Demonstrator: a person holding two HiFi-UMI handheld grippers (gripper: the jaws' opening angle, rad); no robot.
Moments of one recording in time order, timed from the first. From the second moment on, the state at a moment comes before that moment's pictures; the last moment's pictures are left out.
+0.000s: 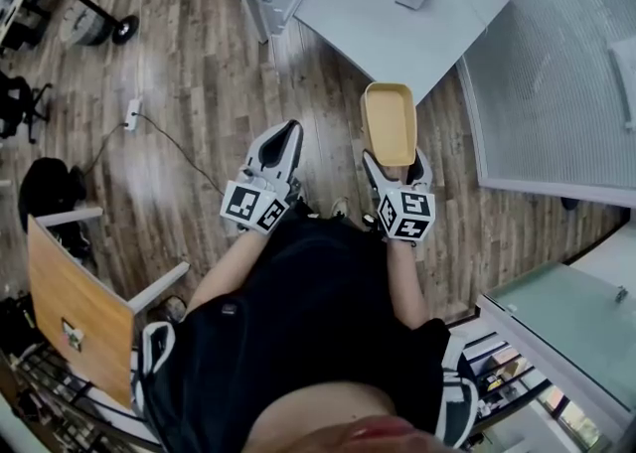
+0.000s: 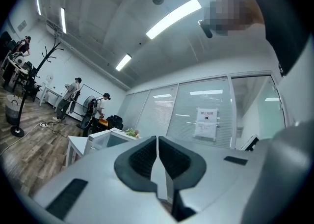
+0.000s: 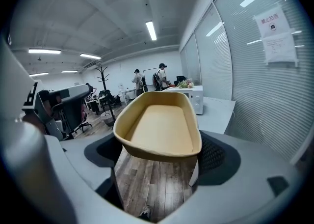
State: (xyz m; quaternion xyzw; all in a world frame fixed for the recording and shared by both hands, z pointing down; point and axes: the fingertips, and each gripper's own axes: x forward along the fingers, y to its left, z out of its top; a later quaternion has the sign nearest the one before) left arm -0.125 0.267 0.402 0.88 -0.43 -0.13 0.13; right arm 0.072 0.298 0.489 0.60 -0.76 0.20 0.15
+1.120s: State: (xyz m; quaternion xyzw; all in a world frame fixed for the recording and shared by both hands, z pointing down) left arm -0.093 0.054 0.418 0.90 -0.40 -0.12 0.12; right arm 0.083 0.067 0.528 0.60 -0.76 0.21 0.14
